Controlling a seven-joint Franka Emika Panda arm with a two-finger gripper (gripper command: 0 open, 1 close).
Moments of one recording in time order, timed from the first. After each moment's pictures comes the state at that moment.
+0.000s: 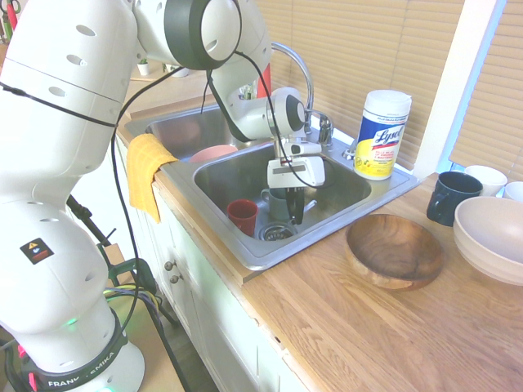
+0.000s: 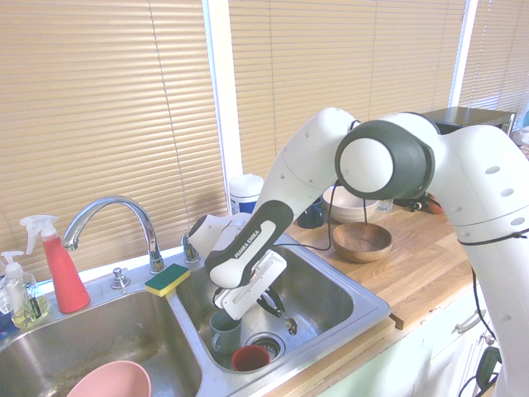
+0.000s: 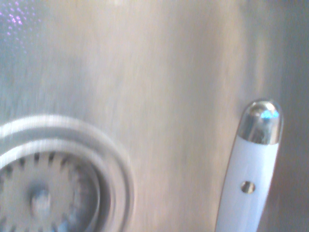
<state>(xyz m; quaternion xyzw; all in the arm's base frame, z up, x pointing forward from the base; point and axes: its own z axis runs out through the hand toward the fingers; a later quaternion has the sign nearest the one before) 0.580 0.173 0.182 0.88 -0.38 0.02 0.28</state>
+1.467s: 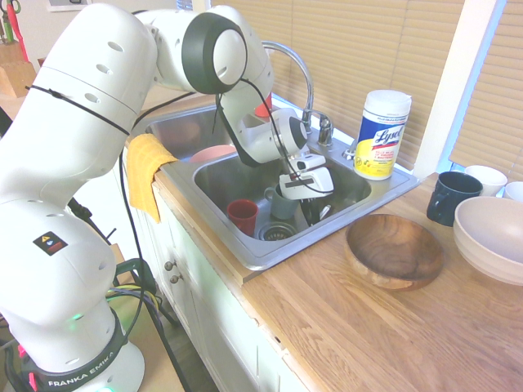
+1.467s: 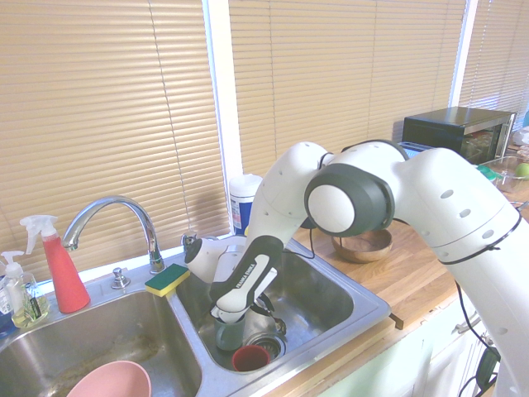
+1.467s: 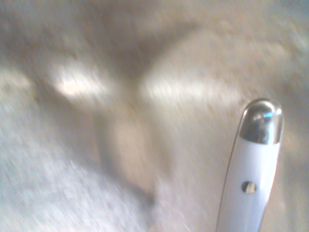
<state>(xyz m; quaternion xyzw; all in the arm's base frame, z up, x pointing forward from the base) 0.602 0.173 0.136 0.87 -0.38 0.12 0.28</state>
